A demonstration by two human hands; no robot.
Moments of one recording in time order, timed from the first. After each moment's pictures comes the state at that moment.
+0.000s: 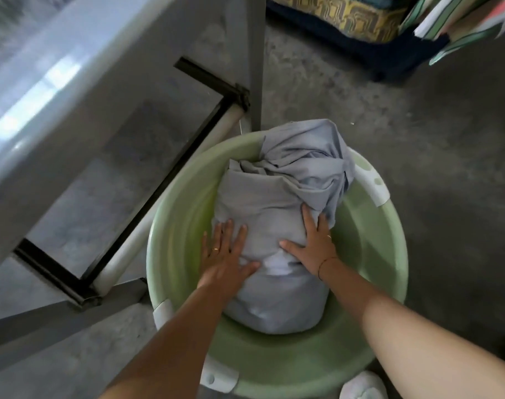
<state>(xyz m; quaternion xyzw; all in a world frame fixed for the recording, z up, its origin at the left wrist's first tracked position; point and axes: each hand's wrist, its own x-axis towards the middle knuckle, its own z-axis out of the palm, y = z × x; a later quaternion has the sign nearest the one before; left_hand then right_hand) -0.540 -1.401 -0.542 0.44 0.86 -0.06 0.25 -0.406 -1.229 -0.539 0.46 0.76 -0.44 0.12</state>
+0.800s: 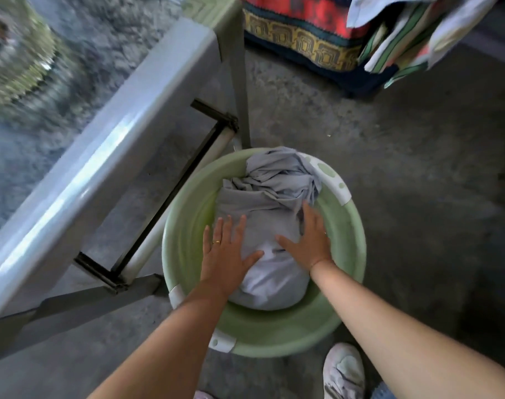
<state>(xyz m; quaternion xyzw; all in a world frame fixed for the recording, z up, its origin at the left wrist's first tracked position) -0.519 -1.393 -0.442 0.43 0.87 -0.02 0.23 -0.396 -1.245 -0.438 0.51 0.75 -0.42 0.03</state>
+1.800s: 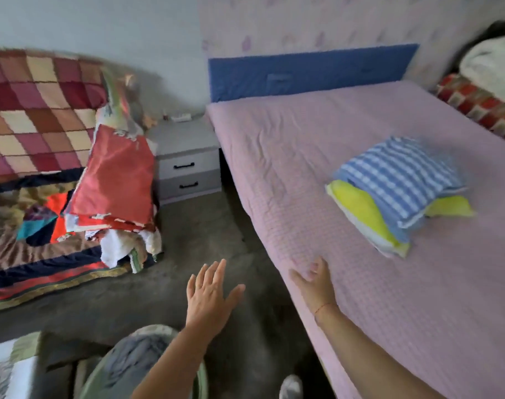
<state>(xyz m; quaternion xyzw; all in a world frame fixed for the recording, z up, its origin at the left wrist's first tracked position) -0.218 -1.203 0.122 0.71 0.66 0.05 0.21 0.004 -1.213 0.135 0.76 0.35 -0.40 -0.38</state>
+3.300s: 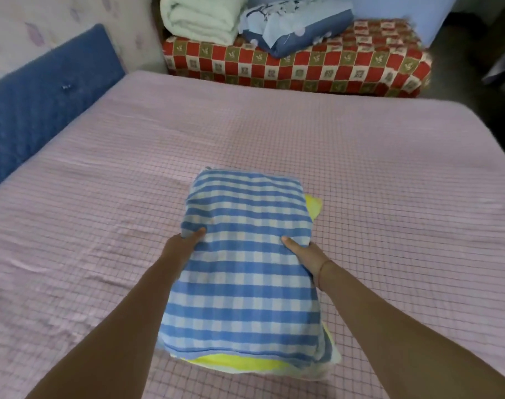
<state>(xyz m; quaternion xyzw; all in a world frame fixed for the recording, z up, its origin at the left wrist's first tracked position) 0.450 -0.673 0.089 0.64 0.45 -0.04 0.62 0.546 -0.935 0.074 0.67 -0.09 -0.37 -0.64</state>
